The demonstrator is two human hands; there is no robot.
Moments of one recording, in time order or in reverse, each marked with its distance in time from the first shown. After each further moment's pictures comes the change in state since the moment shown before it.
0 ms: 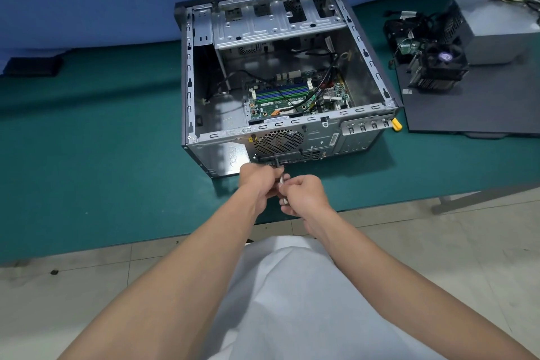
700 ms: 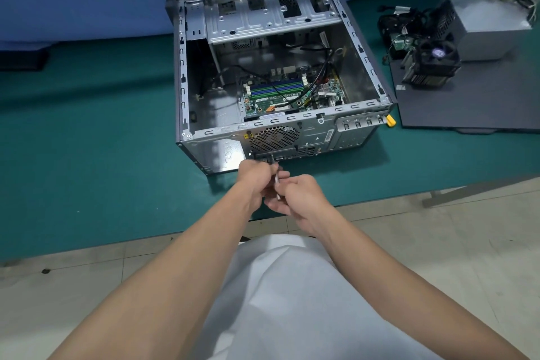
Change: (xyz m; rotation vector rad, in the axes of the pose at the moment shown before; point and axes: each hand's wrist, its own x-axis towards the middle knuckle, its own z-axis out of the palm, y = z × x) left_hand 0.000 0.001 0.000 0.009 -0.073 -0.032; right_hand -0.012 -0.003 -0.001 0.155 -0.122 0.045
